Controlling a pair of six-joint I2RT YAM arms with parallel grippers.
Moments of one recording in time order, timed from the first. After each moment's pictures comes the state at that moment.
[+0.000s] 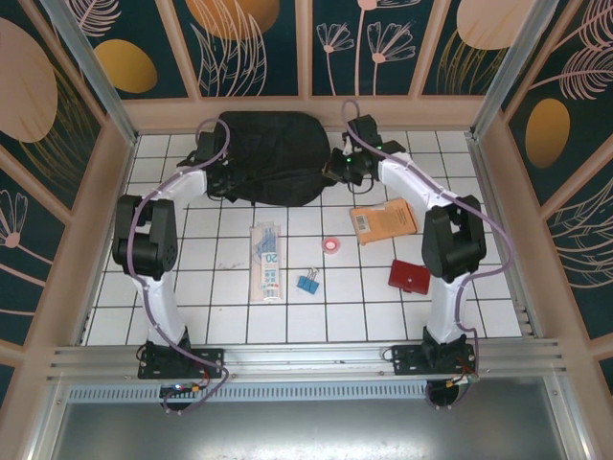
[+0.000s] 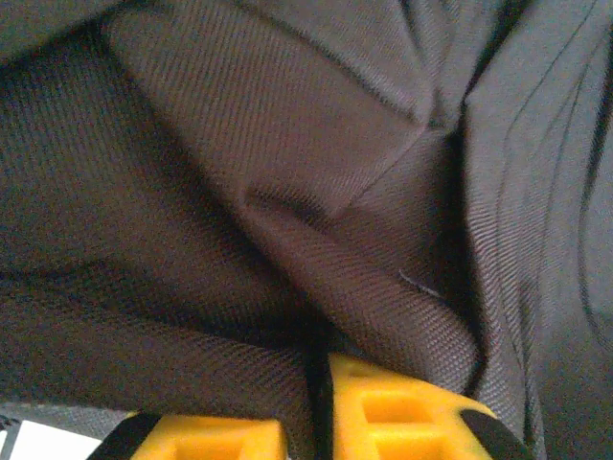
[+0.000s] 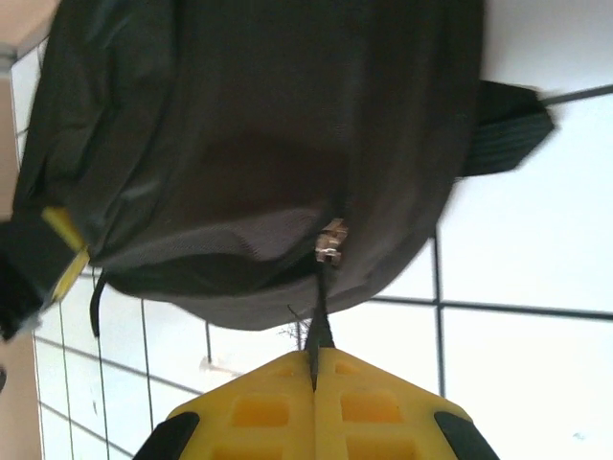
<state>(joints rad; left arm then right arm) -0.16 2.02 1.47 -0.36 0.17 -0.63 0.45 1.95 1.66 -0.60 -0.31 0.66</state>
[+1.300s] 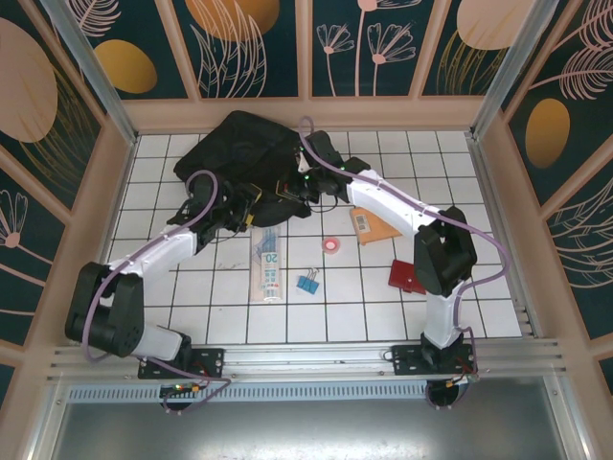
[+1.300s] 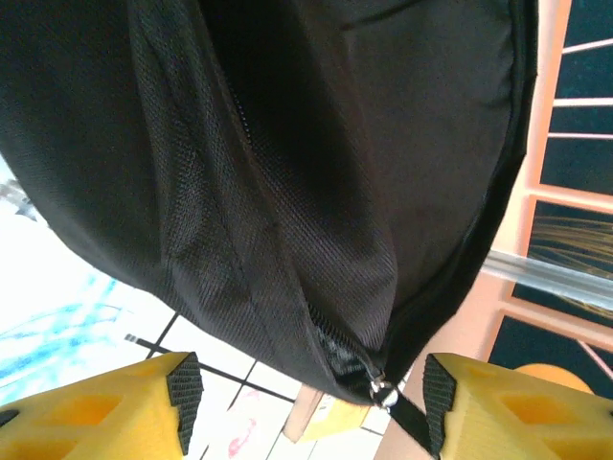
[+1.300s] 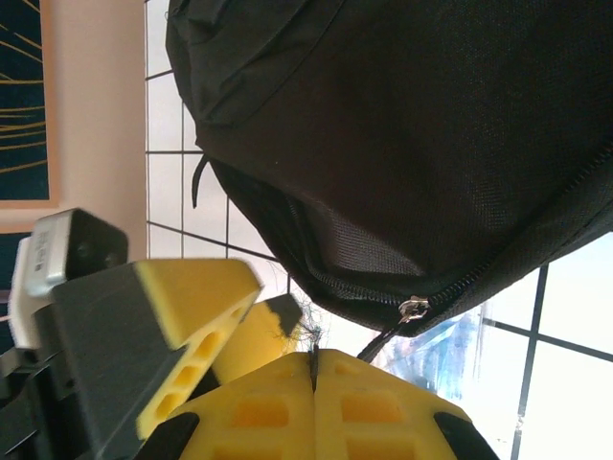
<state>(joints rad) -0.33 1.46 0.83 -0.02 0.26 -1.42 0.70 1.91 1.65 -0.51 -0.37 0.84</state>
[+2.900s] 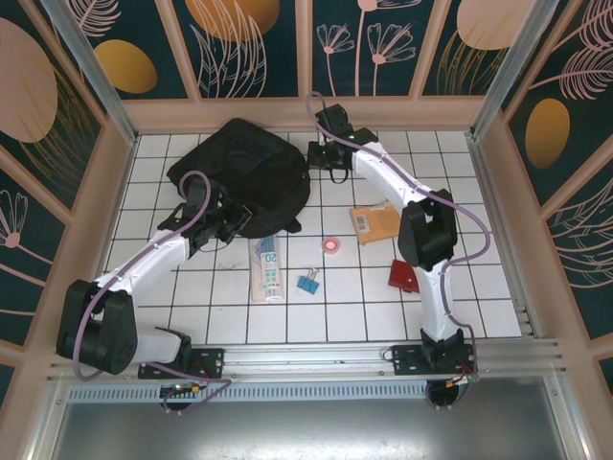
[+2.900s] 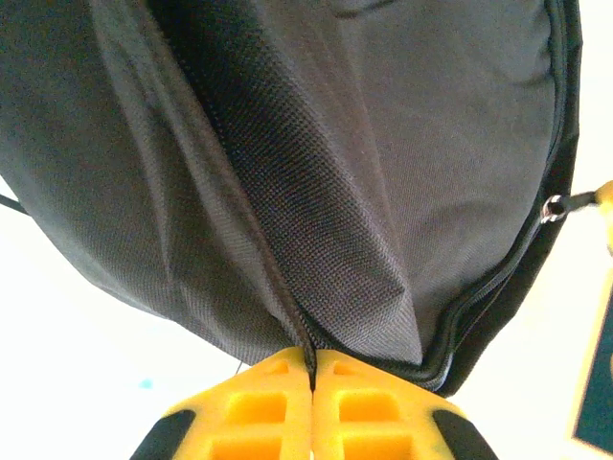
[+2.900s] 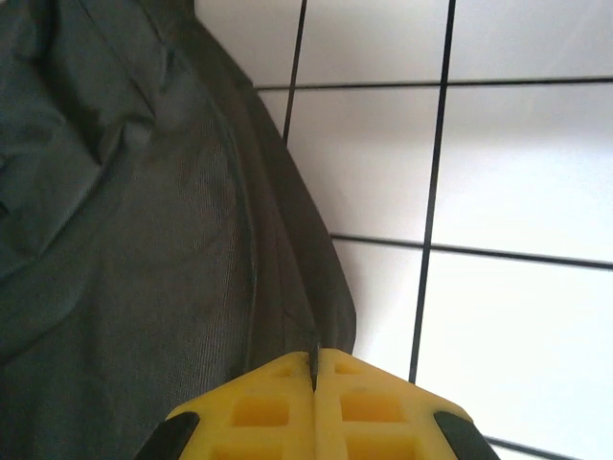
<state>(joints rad) -0.31 1.34 0.82 -0.25 0.25 -1.13 0.52 2.17 2.03 -0.73 -0.06 0.44</state>
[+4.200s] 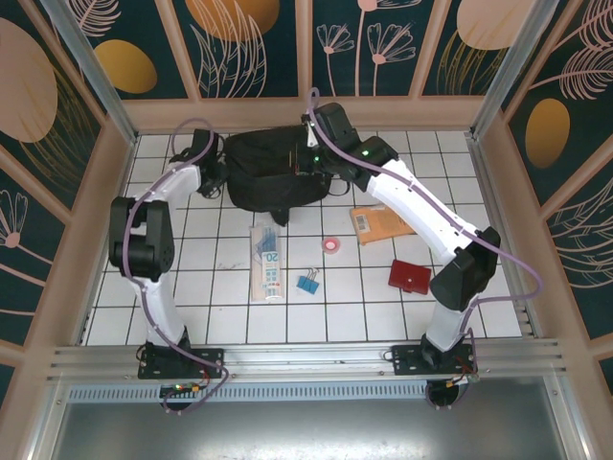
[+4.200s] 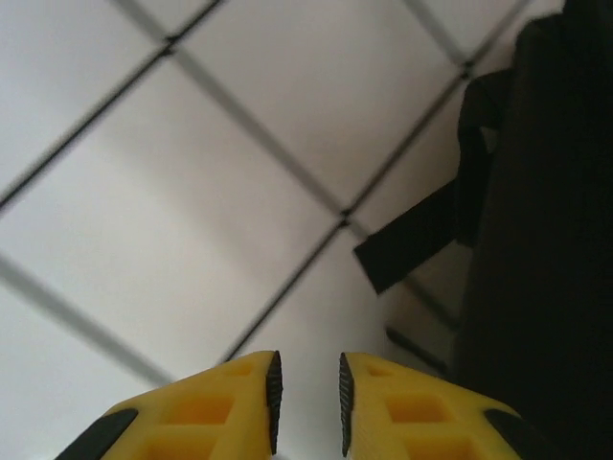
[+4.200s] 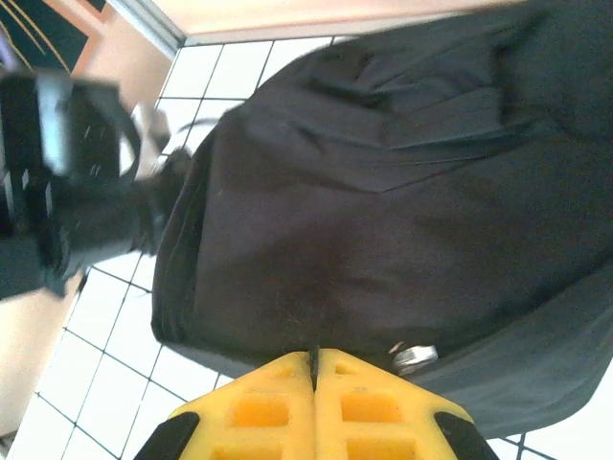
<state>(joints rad) -0.14 2.01 1.53 -0.52 -0.10 -0.94 0.73 1.78 1.88 -0.77 -0.05 0.52</state>
